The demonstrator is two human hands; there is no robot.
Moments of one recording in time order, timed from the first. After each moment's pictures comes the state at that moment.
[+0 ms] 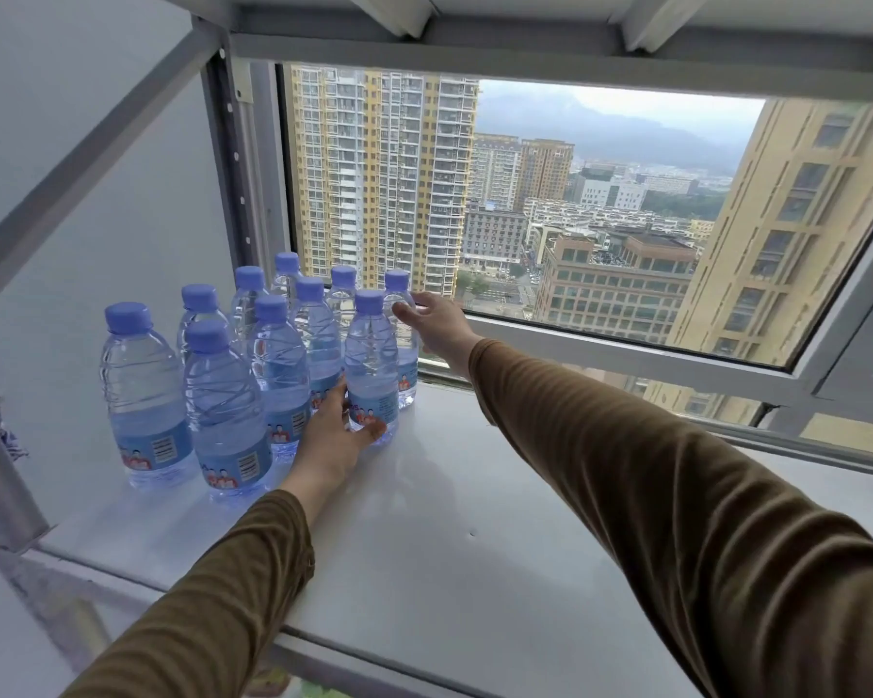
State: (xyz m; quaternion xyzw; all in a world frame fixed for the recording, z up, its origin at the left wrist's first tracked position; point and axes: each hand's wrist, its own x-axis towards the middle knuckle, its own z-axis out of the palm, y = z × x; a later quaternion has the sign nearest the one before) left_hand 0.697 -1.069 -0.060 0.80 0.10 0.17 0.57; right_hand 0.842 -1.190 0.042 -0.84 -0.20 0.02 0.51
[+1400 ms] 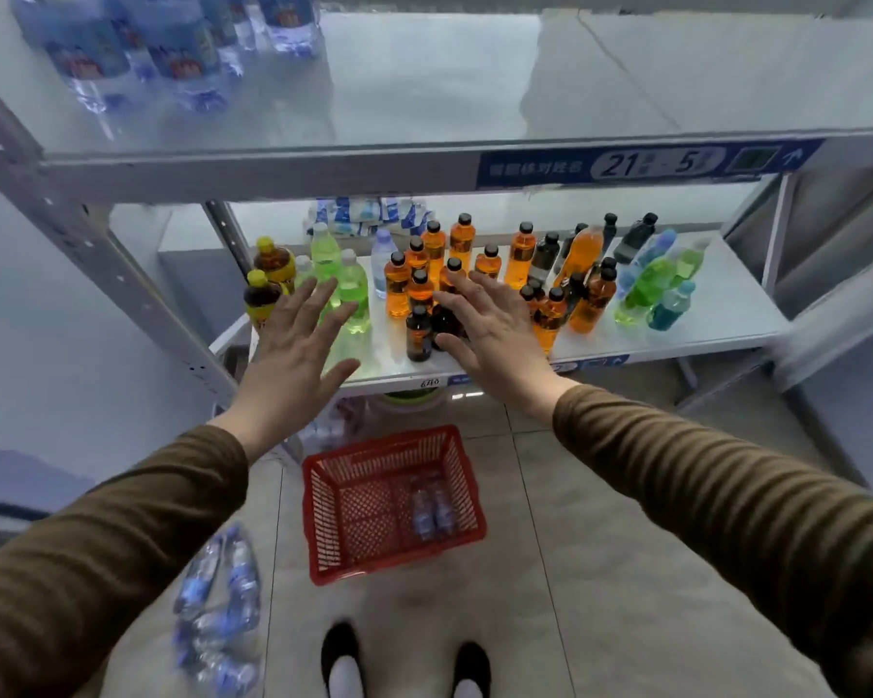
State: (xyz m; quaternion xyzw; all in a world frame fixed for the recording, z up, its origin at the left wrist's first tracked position) left_hand 0.339 -1.024 -0.222 0.95 -0.26 0.12 0.14; right_hand 0.324 -1.304 -0.208 -0.97 -0.14 -0.08 0.16
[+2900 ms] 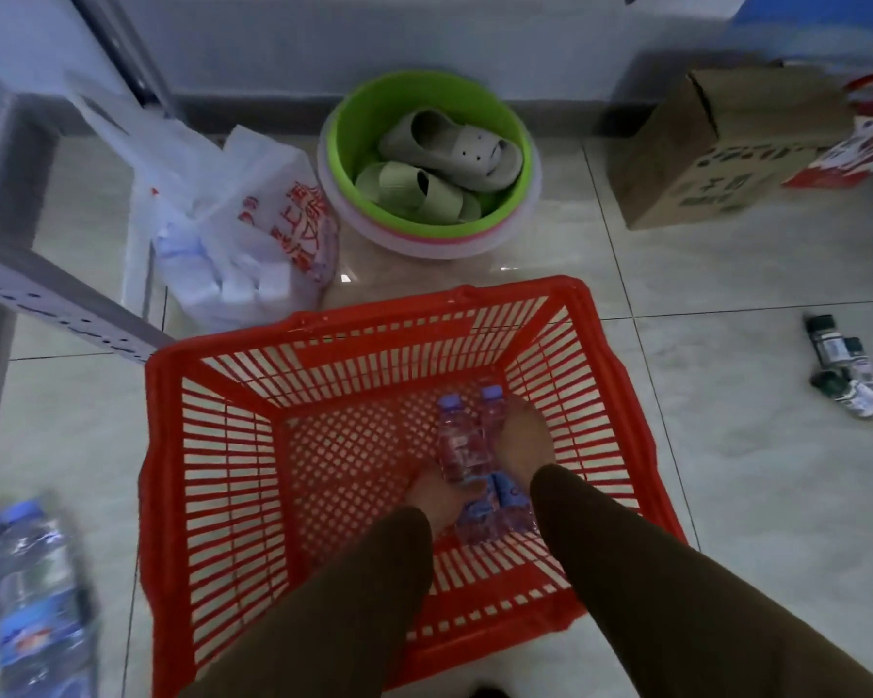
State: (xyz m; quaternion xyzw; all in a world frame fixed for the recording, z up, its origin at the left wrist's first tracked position) left_hand 0.318 -1.135 -1.030 0.70 0.19 -0.47 0.51; right_hand 0.347 -1.274 -1.026 -0.90 0.25 0.19 0.30
